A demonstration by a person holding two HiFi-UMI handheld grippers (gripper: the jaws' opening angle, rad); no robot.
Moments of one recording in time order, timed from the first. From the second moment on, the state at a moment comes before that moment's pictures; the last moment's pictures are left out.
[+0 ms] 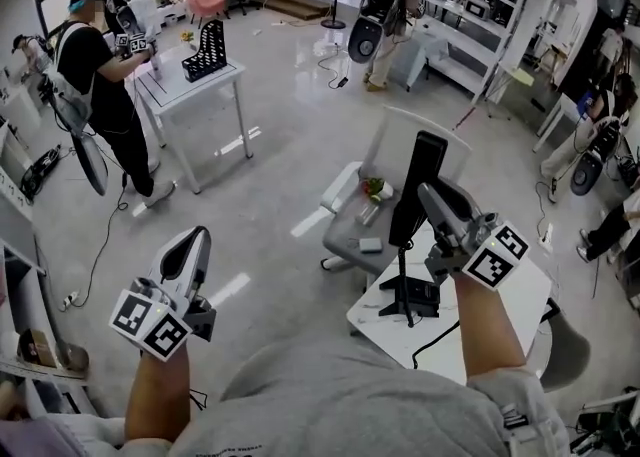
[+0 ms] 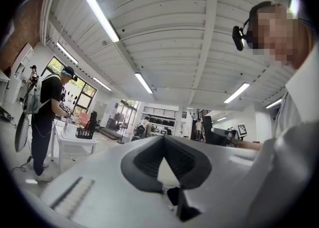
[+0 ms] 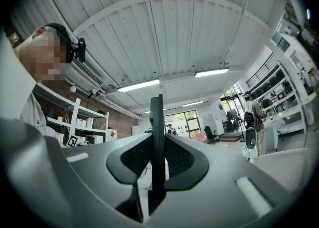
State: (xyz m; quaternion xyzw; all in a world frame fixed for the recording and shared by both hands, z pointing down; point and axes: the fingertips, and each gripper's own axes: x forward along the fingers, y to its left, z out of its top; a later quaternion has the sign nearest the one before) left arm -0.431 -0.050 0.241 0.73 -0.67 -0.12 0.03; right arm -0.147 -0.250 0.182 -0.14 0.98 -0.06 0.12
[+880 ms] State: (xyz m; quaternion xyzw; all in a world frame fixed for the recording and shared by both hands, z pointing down) left arm -0.433 -0.043 0.229 0.73 -0.67 -0.13 0.03; right arm -0.151 -0.250 0.179 -0.14 0.98 -0.08 0.14
